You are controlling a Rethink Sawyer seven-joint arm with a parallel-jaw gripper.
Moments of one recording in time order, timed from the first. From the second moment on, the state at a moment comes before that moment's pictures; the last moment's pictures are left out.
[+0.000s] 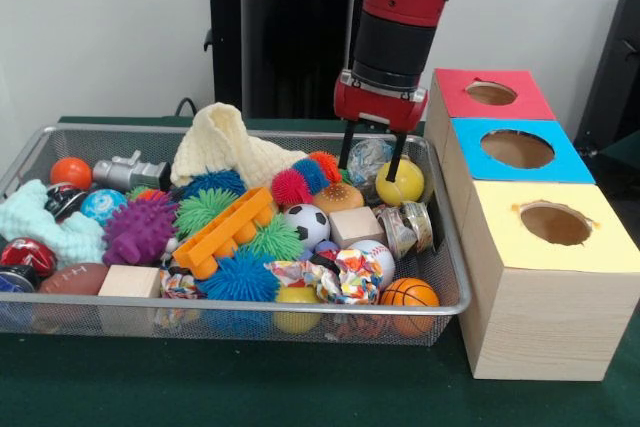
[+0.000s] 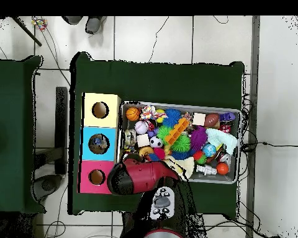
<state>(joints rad) -0.02 -0.57 -0.14 1.85 -0.28 0.14 2.19</state>
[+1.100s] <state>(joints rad) 0.02 -0.52 -0.15 1.82 -0.27 0.13 2.19</state>
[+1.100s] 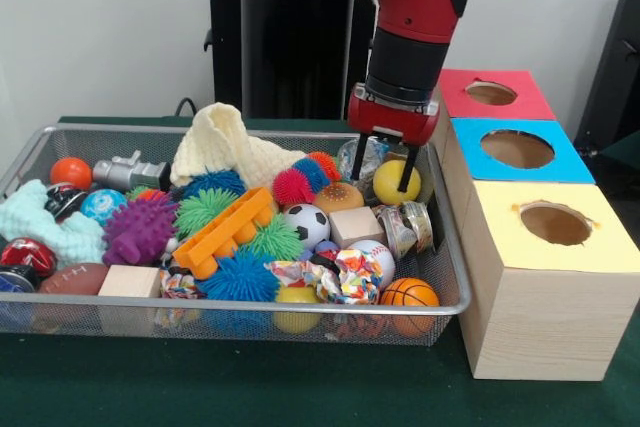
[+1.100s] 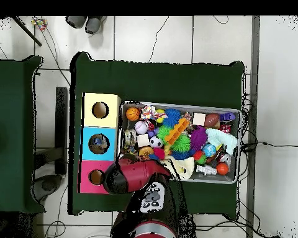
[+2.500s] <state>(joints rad) 0.02 -0.47 -0.19 1.86 -0.27 -0.04 2.20</state>
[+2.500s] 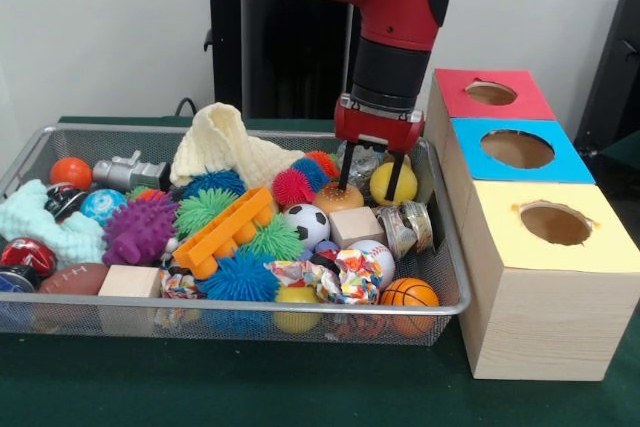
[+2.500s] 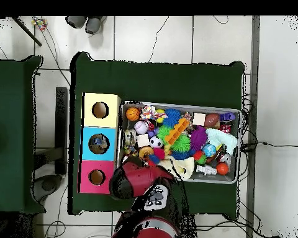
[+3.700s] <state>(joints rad) 0.09 -0.42 -0.28 1.94 -0.27 -0.34 2.20</state>
